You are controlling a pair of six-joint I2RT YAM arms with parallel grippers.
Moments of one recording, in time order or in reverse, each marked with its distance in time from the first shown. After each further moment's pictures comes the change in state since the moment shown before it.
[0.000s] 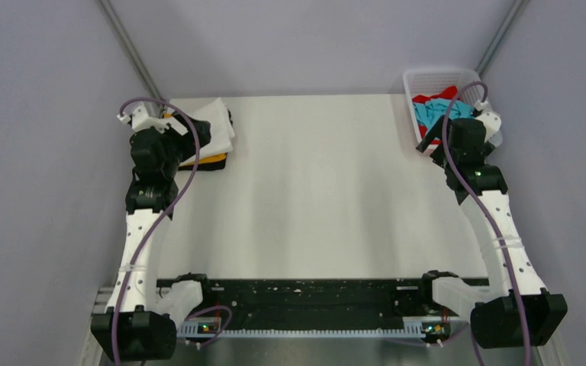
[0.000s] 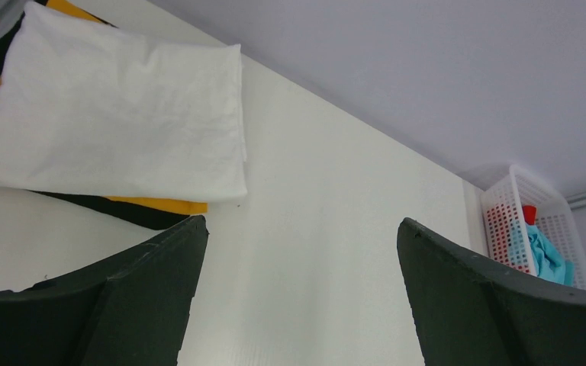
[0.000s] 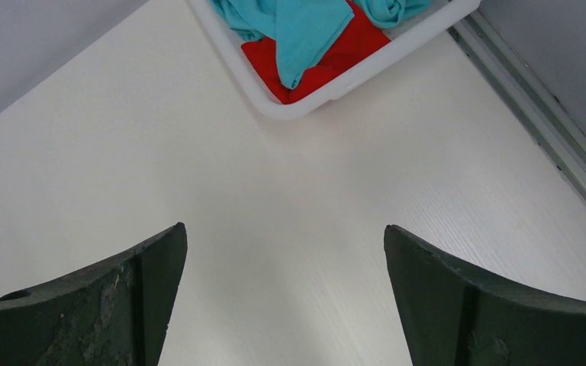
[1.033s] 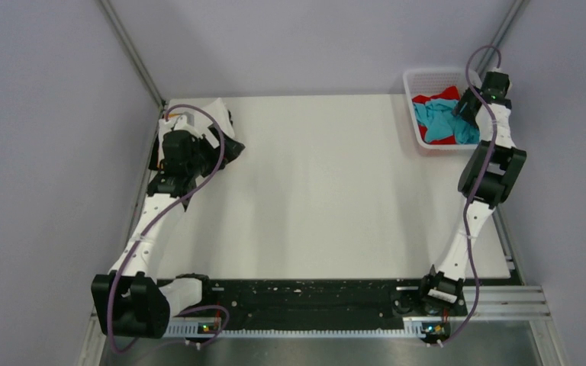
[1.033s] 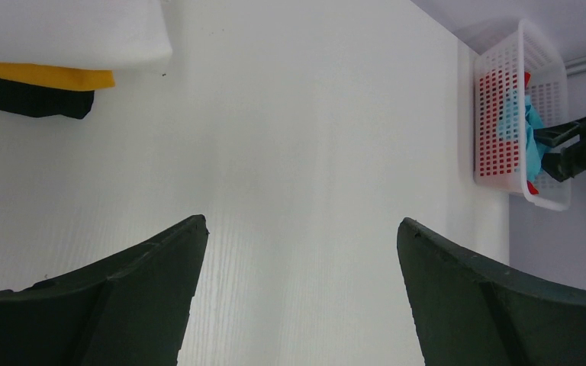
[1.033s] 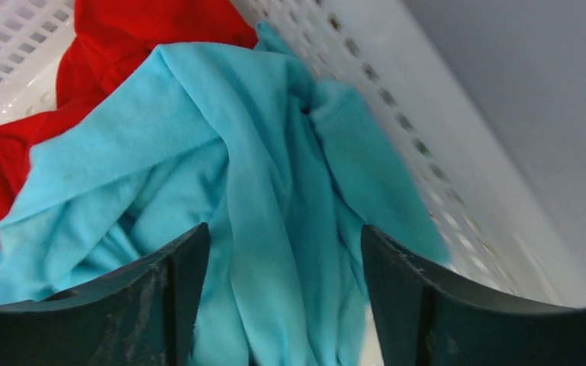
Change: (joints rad) left arm -0.122 0.156 -0.076 -0.041 0.177 -0.068; right arm -0.391 1.315 1.060 0.030 -0.288 -0.239
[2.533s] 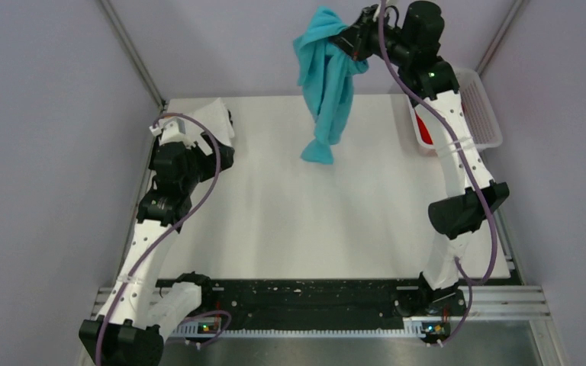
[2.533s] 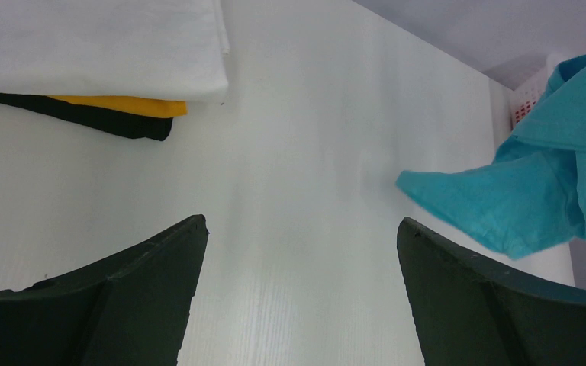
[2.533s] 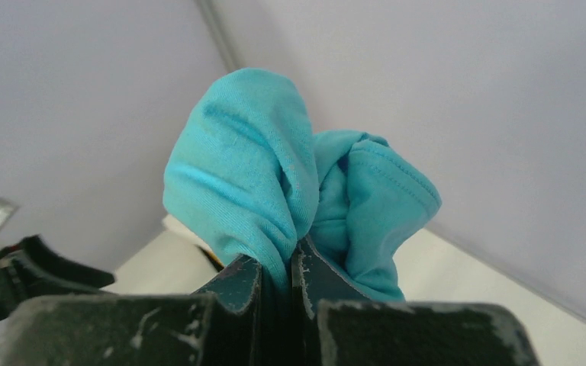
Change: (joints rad) left arm -0.078 -0.245 -0.009 -0.140 -0.279 0.092; right arm 0.721 -0.509 0.127 0.194 -0.580 -0.002
